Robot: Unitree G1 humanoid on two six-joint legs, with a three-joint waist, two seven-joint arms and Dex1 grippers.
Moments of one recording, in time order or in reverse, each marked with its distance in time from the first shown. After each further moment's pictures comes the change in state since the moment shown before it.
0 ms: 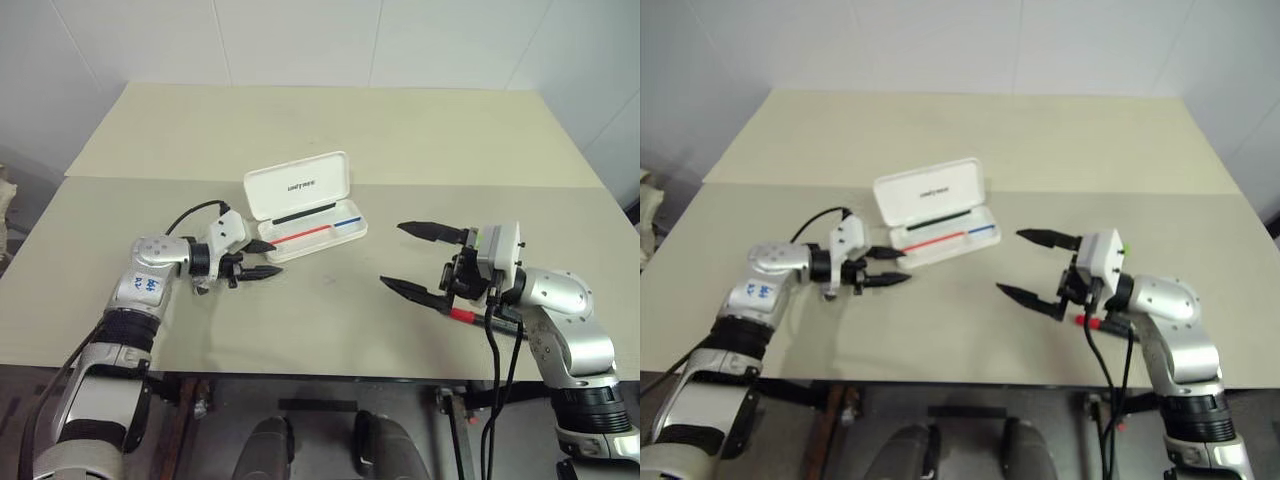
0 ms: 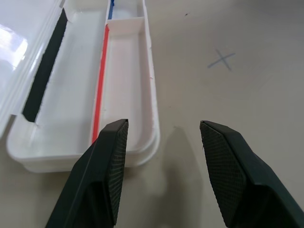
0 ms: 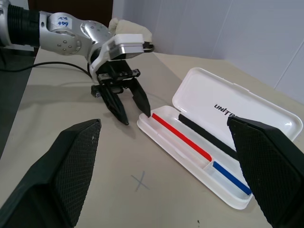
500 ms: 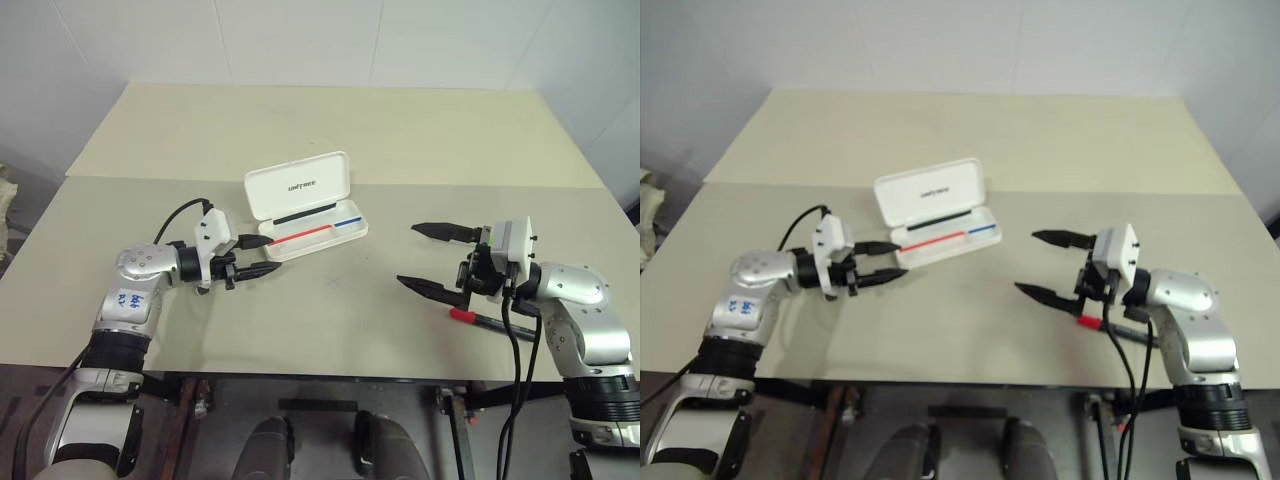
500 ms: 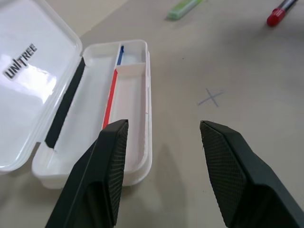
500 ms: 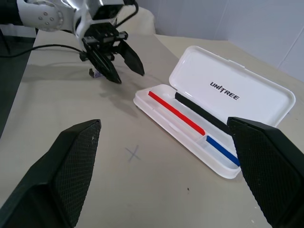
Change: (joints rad) left arm 0.144 0.004 0.091 -0.213 -0.121 0.018 0.041; right arm -0.042 -0.038 -0.025 0.106 0.006 -0.001 0.072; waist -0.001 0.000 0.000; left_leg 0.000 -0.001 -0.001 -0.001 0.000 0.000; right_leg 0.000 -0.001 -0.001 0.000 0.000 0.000
